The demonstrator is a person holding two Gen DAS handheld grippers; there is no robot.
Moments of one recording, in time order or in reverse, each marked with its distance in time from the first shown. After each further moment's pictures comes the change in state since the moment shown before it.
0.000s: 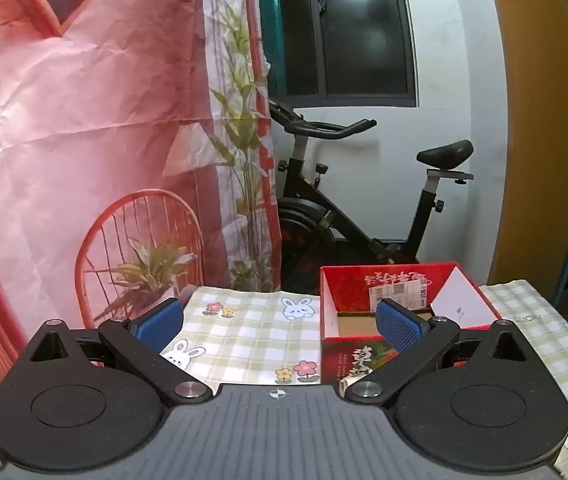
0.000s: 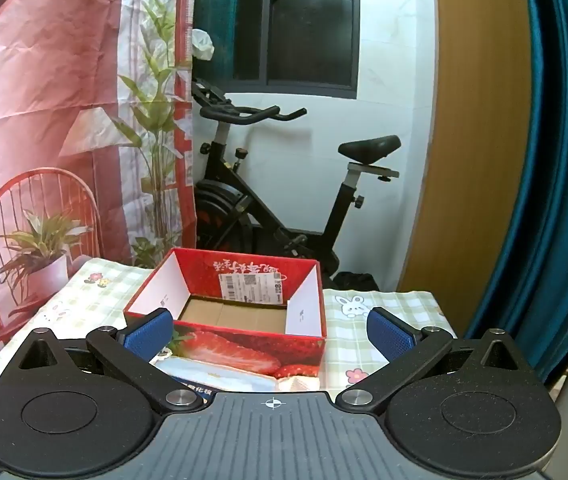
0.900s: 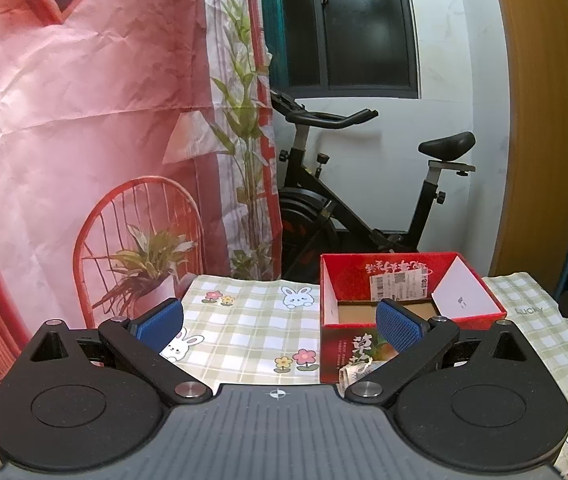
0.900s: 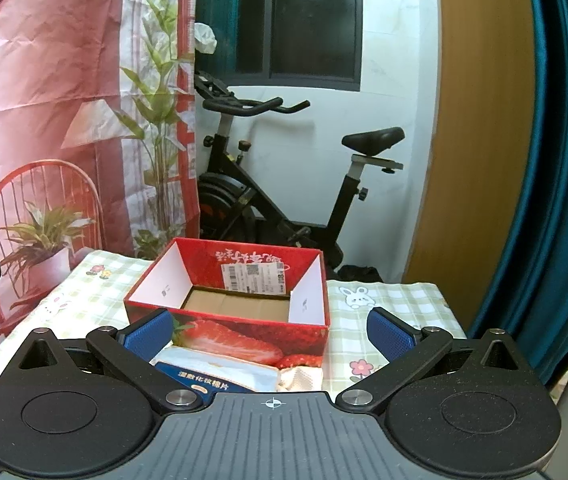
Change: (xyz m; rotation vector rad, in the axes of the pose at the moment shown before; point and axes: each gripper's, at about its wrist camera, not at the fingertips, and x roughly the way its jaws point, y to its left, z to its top) left arm 0.003 0.002 -0.006 -0.002 0.007 0.030; right arm 0.004 -0.001 -0.005 -0.008 0.007 0.010
